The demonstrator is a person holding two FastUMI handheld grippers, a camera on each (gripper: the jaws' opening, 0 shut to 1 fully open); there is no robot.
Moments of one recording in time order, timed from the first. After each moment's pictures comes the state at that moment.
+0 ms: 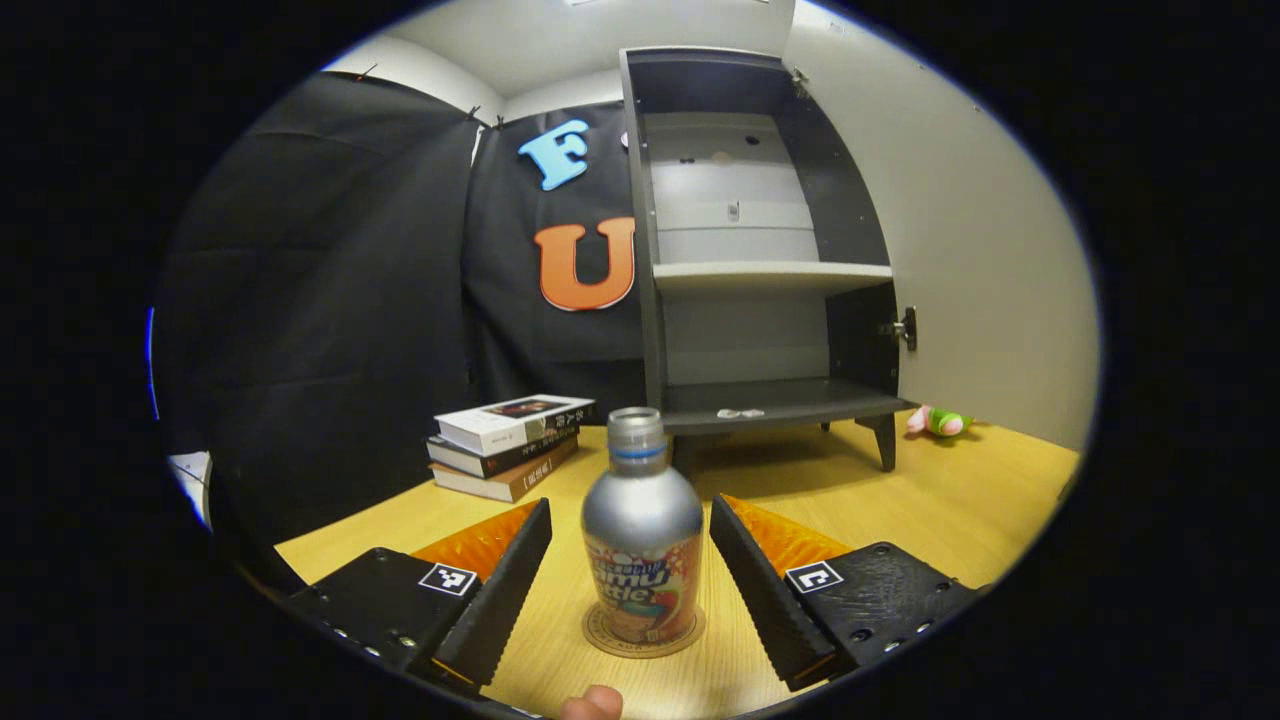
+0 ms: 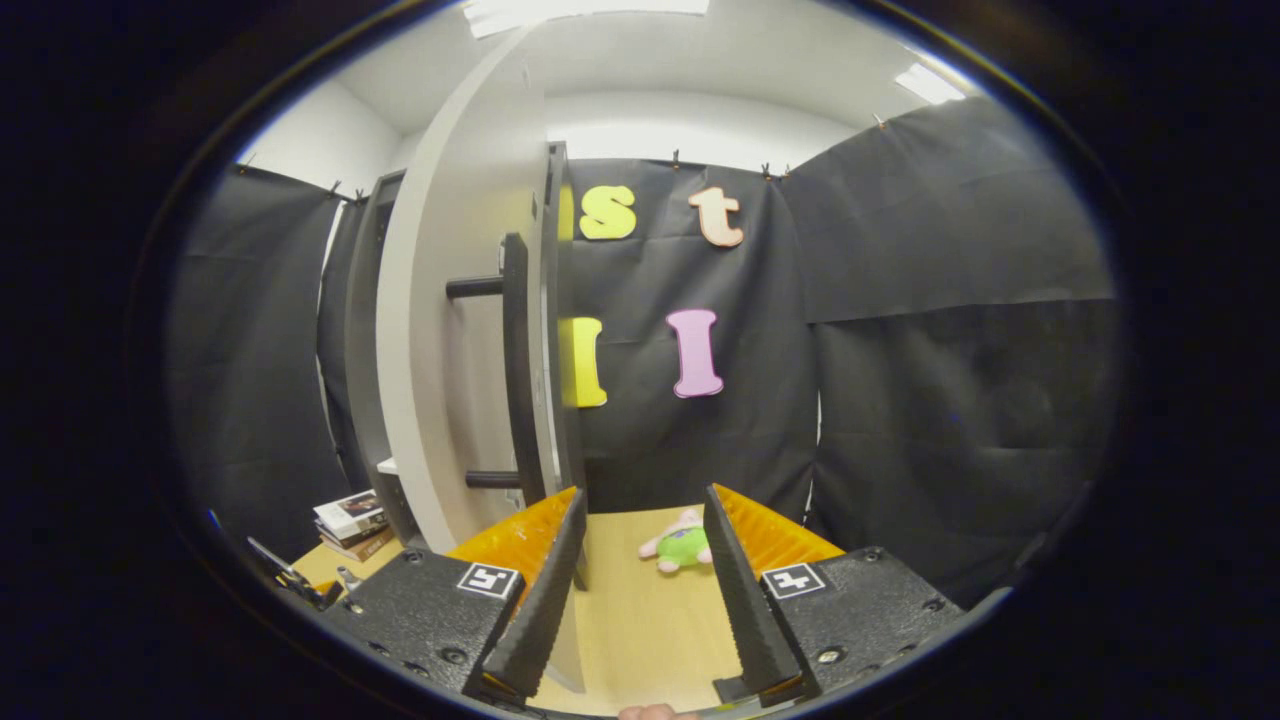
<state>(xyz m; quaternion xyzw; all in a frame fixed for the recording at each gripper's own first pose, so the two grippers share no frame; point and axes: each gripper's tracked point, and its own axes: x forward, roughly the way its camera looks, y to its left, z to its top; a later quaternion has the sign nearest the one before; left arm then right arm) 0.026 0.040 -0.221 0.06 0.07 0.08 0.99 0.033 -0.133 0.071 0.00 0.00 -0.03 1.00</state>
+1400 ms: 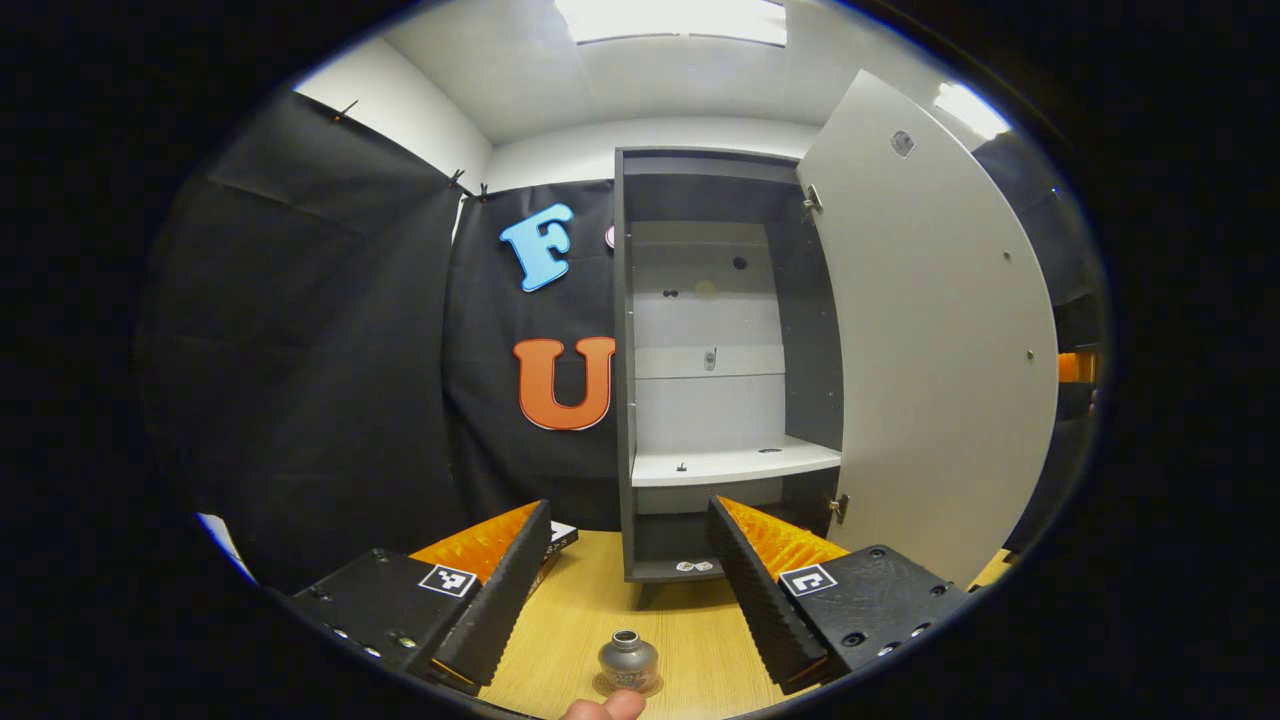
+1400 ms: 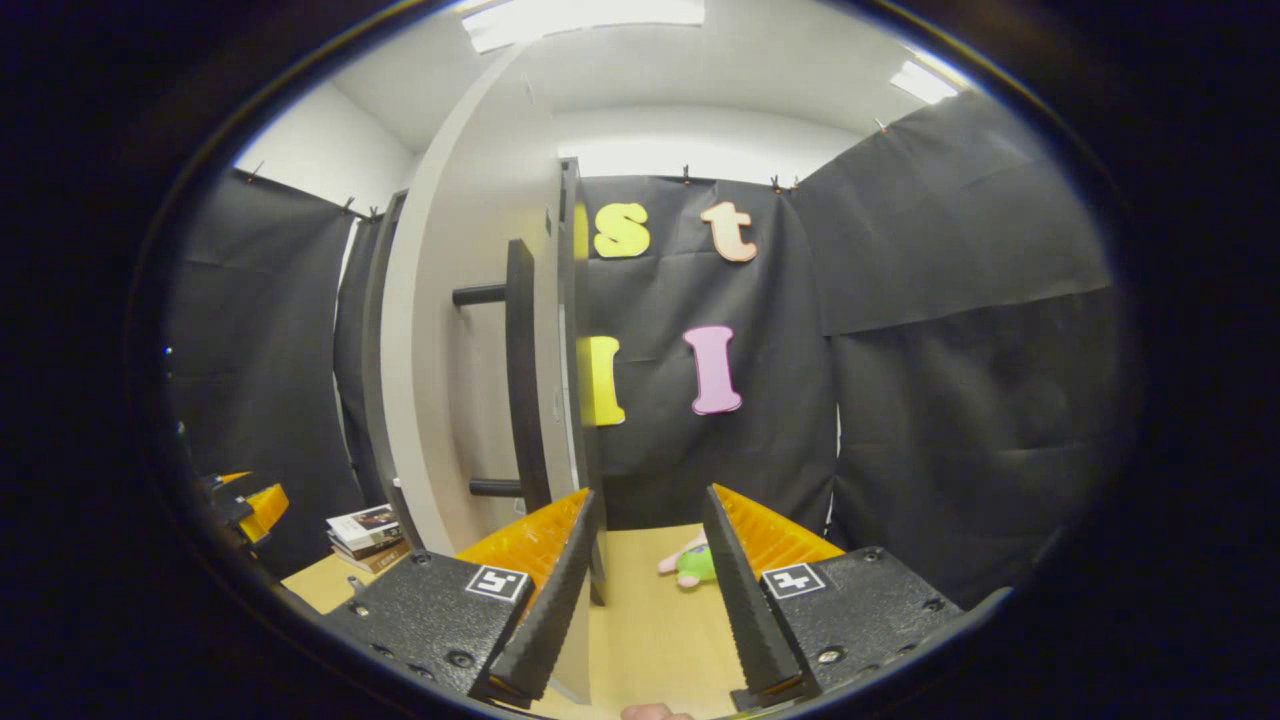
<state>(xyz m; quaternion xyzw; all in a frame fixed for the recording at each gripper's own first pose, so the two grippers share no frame) 0.015 0.019 0.004 0.04 0.00 0.03 1.00 0.030 -0.118 0.075 0.01 -0.03 0.00 1.00</state>
